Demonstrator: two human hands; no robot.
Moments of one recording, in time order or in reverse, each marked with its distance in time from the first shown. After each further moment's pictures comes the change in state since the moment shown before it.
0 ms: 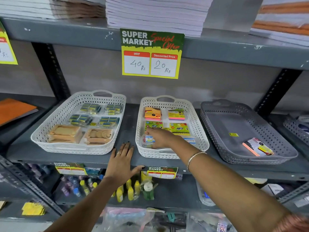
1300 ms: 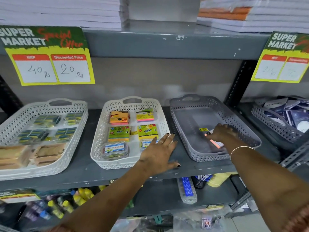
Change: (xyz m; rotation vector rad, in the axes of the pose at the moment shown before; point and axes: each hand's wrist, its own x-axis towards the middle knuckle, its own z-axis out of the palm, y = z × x) left_hand 0.079 0.216 -0.054 0.077 -0.129 0.581; right_hand -0.145 0.283 0.009 0.115 0.067 1.120
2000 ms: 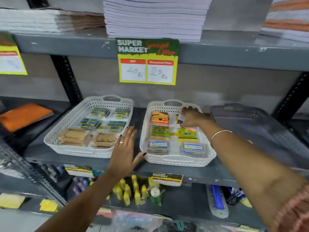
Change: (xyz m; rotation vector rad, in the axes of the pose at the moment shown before) left_hand -0.168 -0.135 0.022 -0.182 0.488 -0.504; right_hand -0.089 -0.228 -0.042 -0.023 0.045 -0.769
